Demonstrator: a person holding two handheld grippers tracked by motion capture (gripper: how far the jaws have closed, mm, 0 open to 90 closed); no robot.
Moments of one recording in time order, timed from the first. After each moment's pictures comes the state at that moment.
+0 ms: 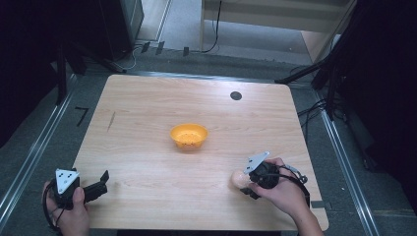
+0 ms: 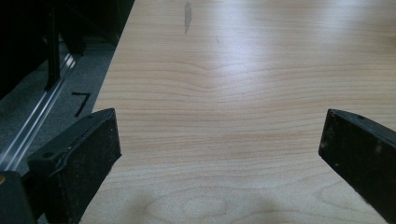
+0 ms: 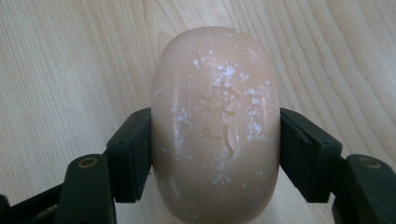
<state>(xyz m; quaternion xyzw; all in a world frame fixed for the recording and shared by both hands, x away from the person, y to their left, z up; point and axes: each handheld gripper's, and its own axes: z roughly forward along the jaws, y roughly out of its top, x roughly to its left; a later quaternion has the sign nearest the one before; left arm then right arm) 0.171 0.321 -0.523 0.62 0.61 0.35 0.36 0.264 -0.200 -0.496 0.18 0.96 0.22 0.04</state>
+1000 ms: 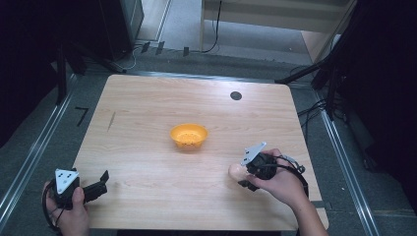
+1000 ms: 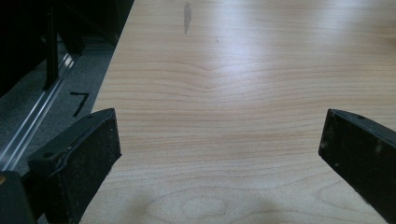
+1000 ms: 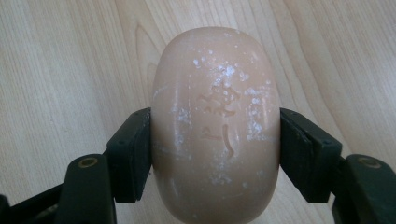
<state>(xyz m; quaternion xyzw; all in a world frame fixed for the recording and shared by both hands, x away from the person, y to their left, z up) 0.171 0.322 -0.523 0.62 0.61 0.34 0.36 0.282 -0.190 -0.478 0.16 0.96 0.22 0.04</state>
